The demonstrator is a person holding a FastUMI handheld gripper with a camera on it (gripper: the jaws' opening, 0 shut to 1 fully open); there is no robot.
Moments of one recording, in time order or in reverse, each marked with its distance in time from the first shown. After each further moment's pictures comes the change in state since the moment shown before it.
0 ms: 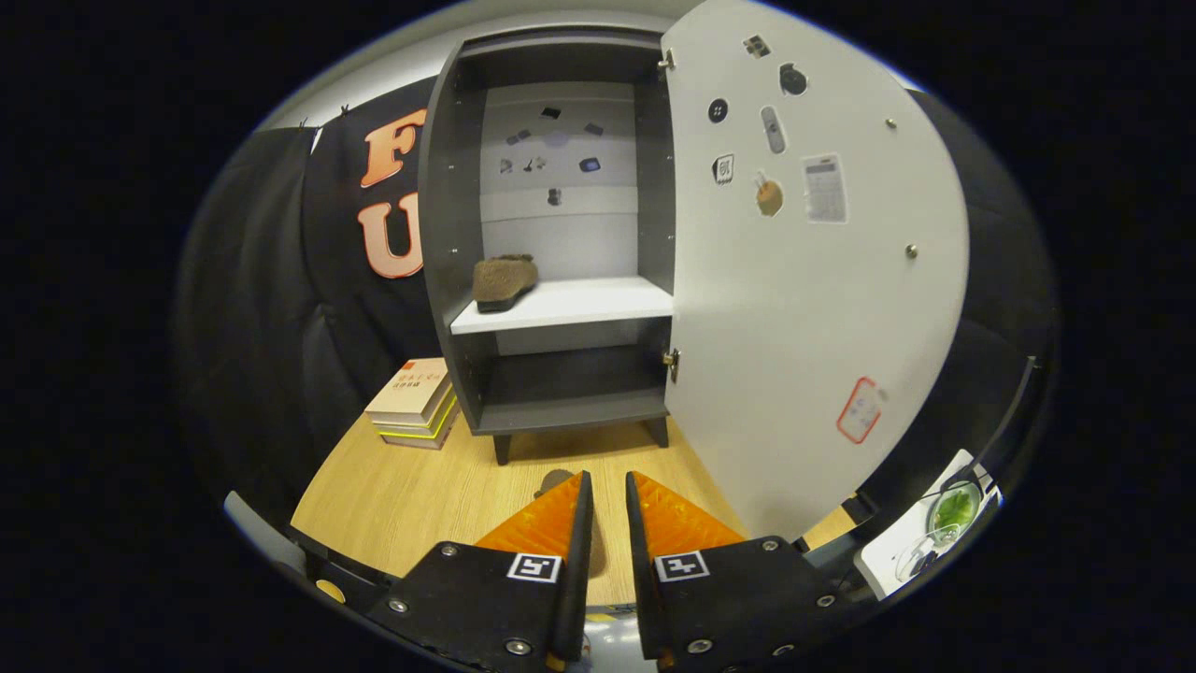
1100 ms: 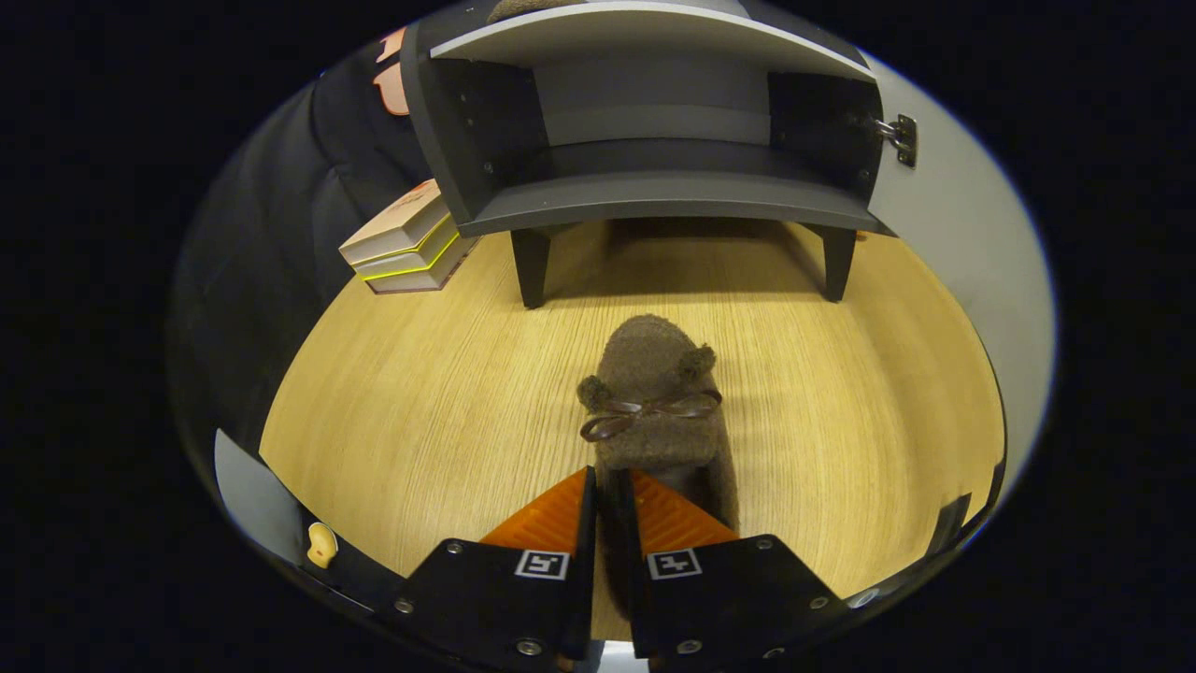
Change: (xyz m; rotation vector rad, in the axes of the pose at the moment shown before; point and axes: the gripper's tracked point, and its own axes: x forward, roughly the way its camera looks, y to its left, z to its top) arm 0.206 0.091 -0.189 -0.070 0.476 0.238
